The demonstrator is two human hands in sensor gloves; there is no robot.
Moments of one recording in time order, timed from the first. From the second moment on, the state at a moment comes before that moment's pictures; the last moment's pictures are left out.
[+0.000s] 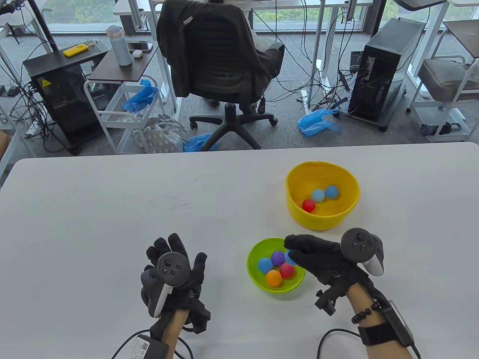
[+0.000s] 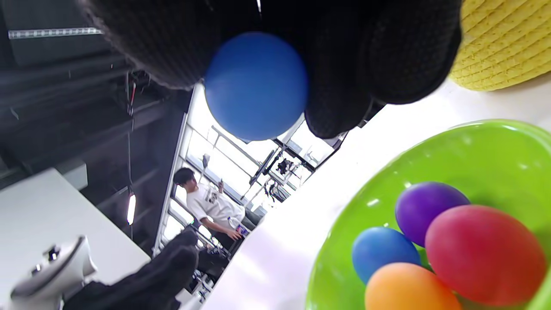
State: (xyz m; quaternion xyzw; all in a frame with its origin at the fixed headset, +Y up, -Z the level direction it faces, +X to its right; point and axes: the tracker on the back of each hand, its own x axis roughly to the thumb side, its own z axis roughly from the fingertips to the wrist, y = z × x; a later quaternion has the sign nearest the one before) left_hand -0.196 -0.715 -0.332 0.00 0.07 0.27 0.96; right_hand 0.192 -0.691 -0.373 0.24 0.01 0.84 0.50
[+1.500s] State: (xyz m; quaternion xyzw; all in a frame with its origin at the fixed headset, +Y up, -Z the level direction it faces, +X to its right) left_hand -0.193 -0.715 -0.332 0.00 0.07 0.27 0.96; right_hand 0.185 -0.667 -0.364 0.19 -0.09 0.87 0.44
